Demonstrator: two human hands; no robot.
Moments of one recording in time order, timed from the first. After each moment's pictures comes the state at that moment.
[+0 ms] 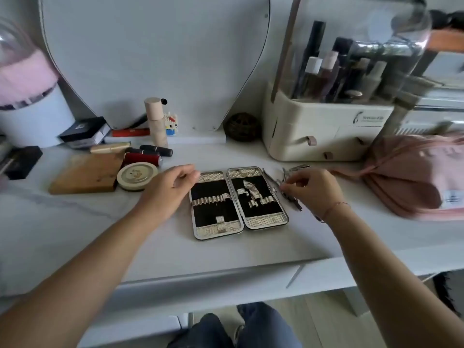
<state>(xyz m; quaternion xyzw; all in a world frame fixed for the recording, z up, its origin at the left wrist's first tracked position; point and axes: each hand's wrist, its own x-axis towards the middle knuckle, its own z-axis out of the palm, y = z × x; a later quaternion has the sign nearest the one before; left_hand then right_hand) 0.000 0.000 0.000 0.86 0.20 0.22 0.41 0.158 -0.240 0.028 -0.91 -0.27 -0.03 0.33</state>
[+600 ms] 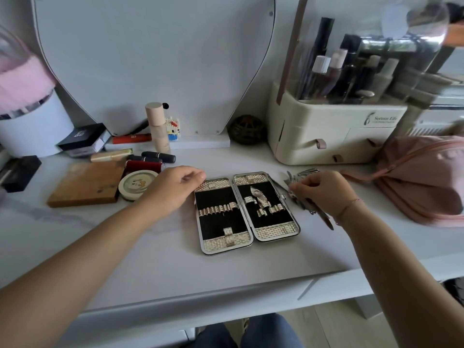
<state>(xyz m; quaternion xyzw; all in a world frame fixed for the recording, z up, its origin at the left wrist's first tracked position) 0.018 0.020 0.013 0.88 0.19 0.15 0.40 0.167 -0.236 0.033 -0.90 -0.23 0.07 0.37</state>
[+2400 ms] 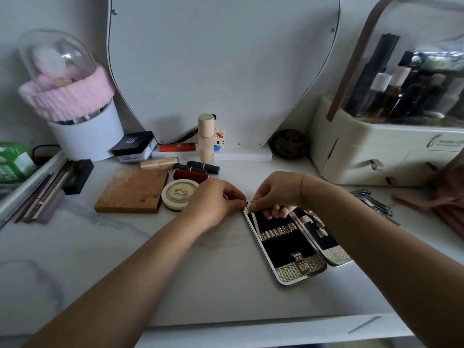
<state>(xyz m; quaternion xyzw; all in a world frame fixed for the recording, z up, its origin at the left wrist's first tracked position) 0.010 0.034 0.020 0.89 0.20 0.13 0.39 0.129 -0.083 0.061 -0.81 -0.33 0.41 0.24</state>
